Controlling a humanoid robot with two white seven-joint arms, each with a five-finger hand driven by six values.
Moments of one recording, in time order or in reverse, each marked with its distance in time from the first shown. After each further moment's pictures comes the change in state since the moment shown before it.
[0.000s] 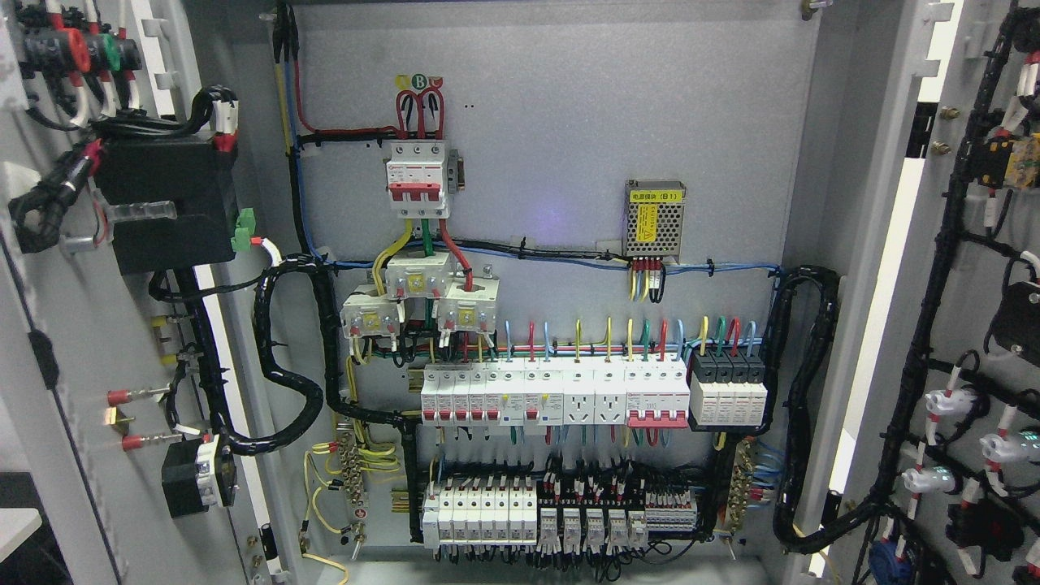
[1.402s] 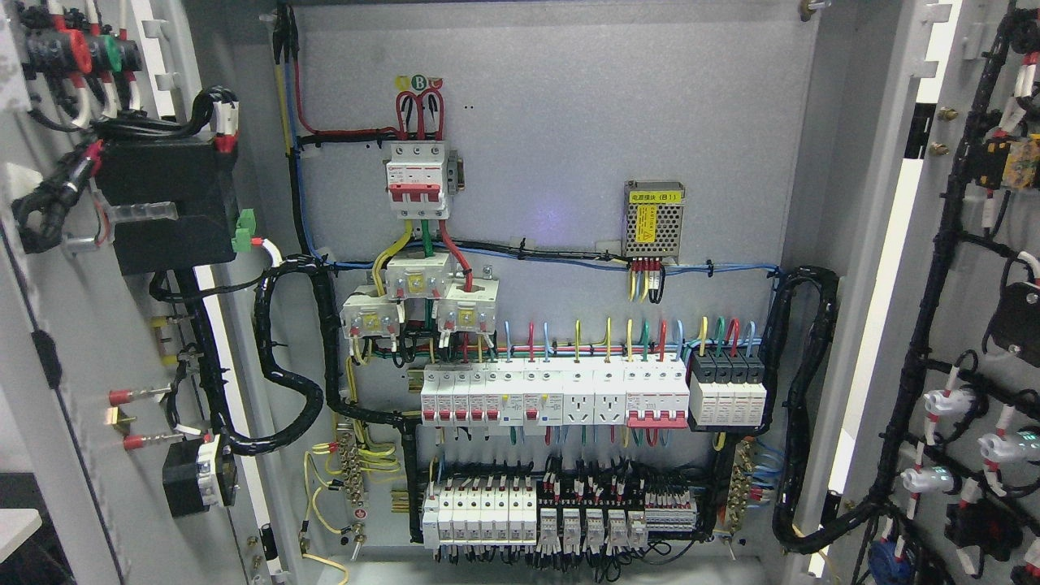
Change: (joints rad) left arm 0.371 0.184 -0.151 -1.064 -0.013 -0.553 0.011; right arm 0.550 -0.328 -0.228 -0.227 0.013 -0.670 -0.097
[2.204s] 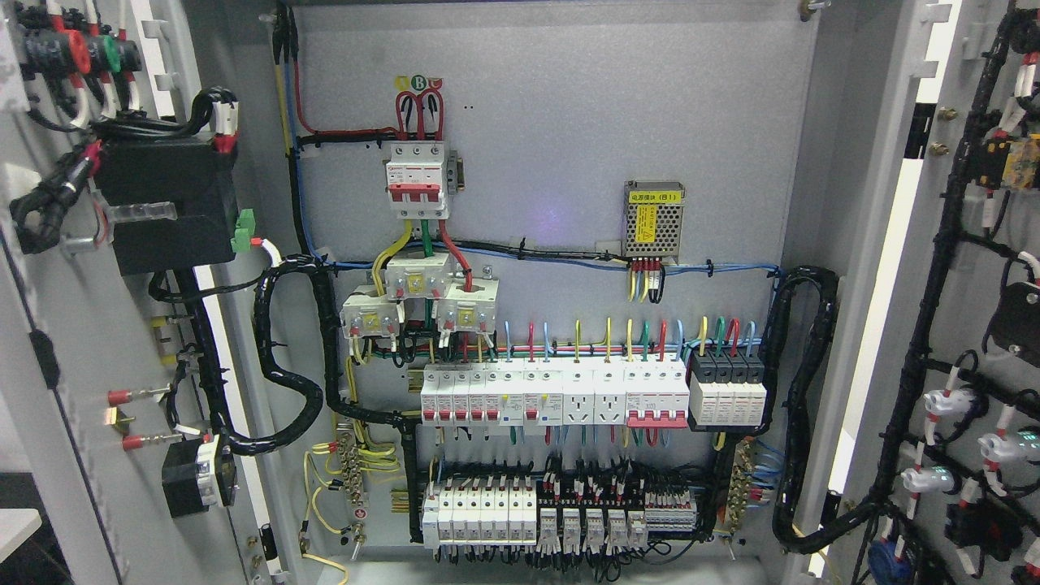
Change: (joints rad) left arm -0.093 -0.026 0.084 -0.207 0.012 -0.071 0.003; right arm 0.052 -0.074 -0.217 -0.086 0.074 -0.157 0.000
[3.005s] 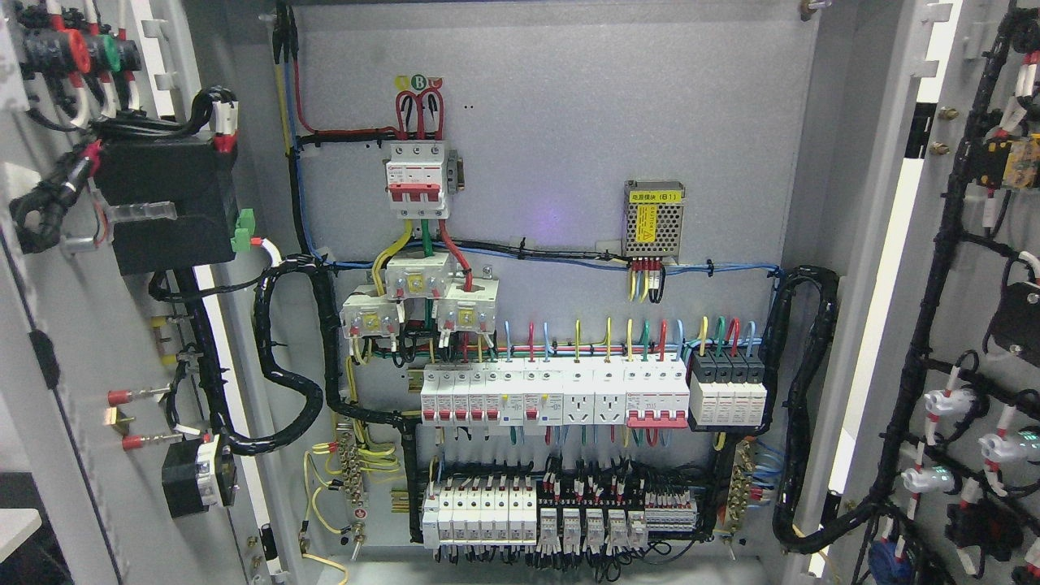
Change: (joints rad) left arm -0.101 -0.002 -0.010 -0.198 0.001 -0.002 0.001; right arm 0.020 -0.043 -0.101 -0.083 0.006 -0.017 0.001
